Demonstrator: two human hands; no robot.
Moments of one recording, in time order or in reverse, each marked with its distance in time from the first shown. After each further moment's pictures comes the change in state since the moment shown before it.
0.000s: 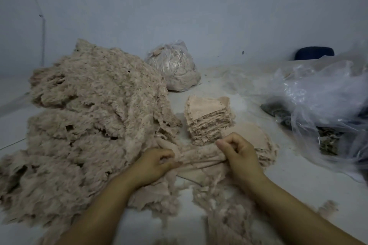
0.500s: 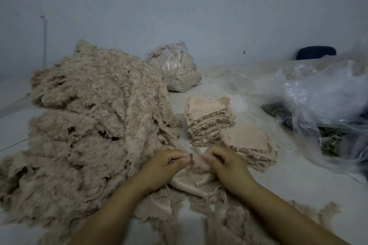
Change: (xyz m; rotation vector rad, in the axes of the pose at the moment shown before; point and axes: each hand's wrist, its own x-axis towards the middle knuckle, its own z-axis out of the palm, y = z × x) left_hand -0.001 0.024 0.016 -0.229 0.061 0.070; right_hand -0.010 -0.012 0.009 -0.283 -0.239 -0.102
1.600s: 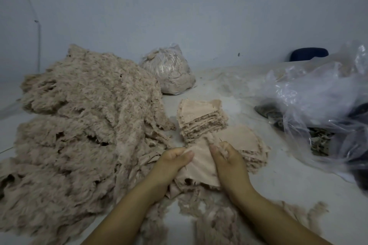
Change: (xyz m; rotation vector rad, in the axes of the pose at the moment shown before) left_hand 0.008 0.039 0.035 -0.612 0.096 -0.367; right_hand -0.007 0.004 0.001 0.267 0.286 0.242
